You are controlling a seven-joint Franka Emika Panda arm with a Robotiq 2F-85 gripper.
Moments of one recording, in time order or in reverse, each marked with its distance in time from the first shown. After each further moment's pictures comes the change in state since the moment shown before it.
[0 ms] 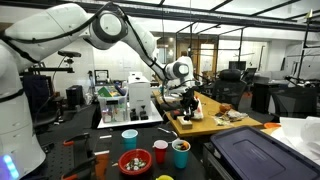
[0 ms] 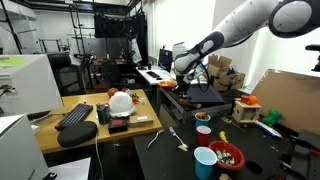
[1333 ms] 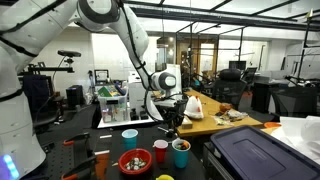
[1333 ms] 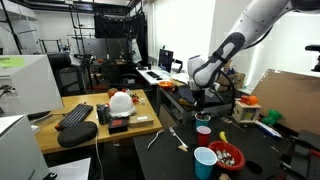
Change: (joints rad) arm -0.056 -0.203 0.069 -0.546 -0.083 0.222 -0.173
